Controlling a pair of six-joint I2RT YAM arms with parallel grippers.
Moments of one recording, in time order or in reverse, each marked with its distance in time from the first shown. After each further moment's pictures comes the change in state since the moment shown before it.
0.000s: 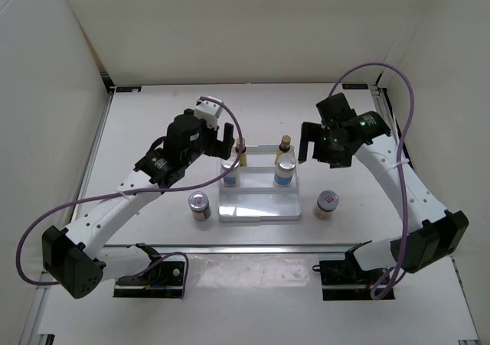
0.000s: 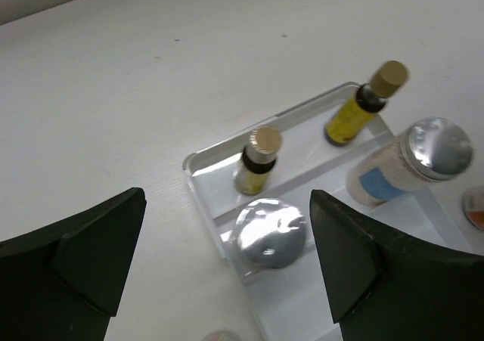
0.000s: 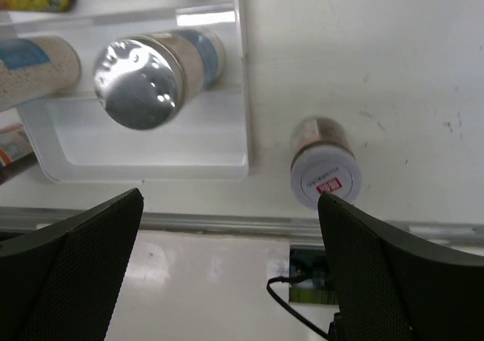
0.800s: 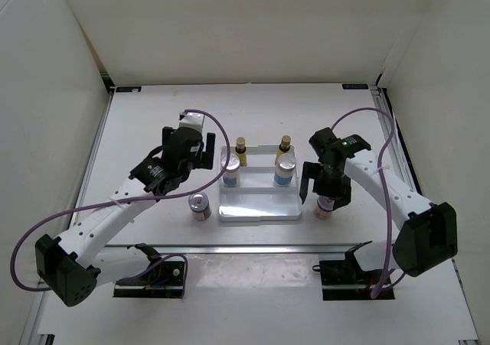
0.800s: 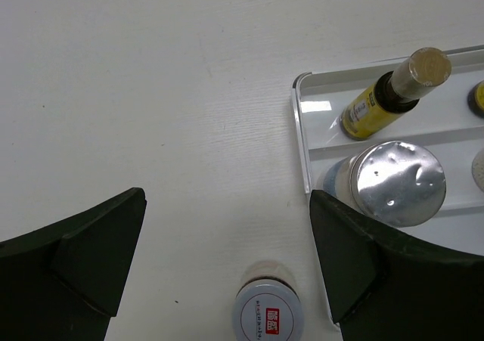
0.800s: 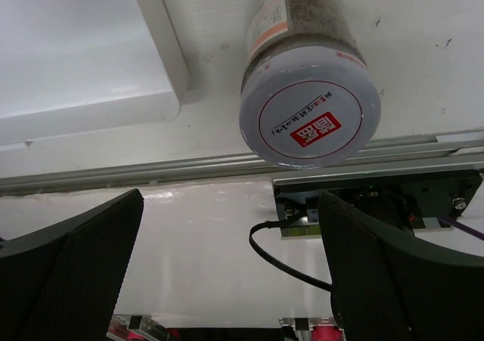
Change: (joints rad) left arm -0.024 -0.081 -0.045 -0.272 -0.431 -0.127; right arm 0.001 -0.050 -0.402 -0.031 -0.076 0.129
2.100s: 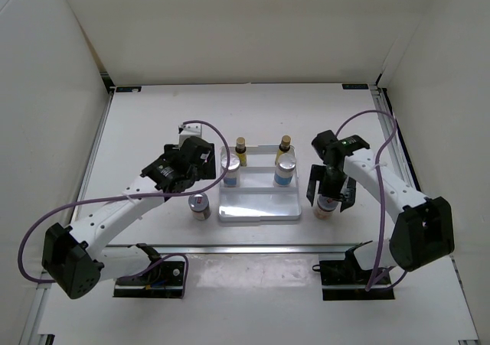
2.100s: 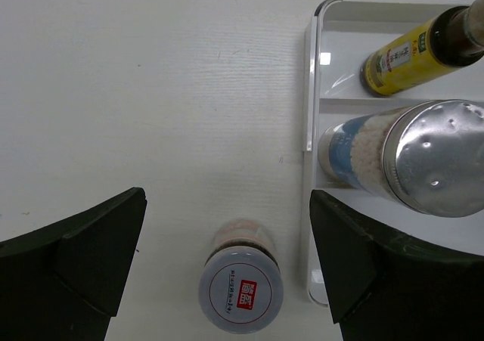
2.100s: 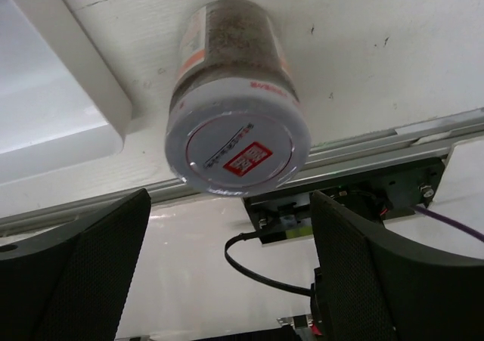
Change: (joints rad) left arm -0.023 0.062 -0.055 -0.123 -0.021 -0.260; right arm -0.033 0.034 -0.040 -0.006 0.105 0.015
